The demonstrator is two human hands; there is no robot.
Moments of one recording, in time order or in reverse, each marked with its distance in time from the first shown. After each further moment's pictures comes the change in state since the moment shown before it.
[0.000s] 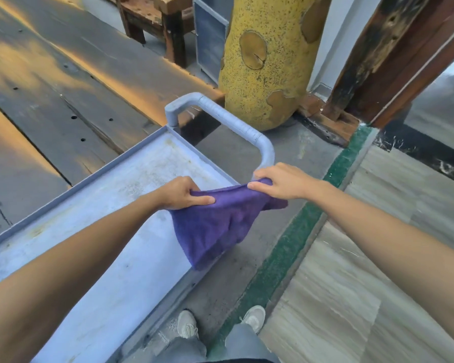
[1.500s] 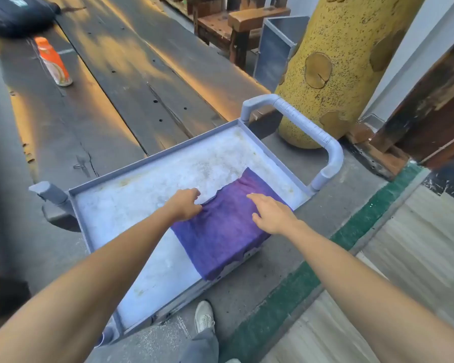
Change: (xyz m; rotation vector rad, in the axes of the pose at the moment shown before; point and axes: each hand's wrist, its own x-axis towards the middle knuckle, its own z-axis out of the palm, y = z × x) left_hand -0.146 -0.119 0.040 0.056 0.203 -0.414; right_hand 0.023 -0.181 0.123 -0.038 -0.190 0.111
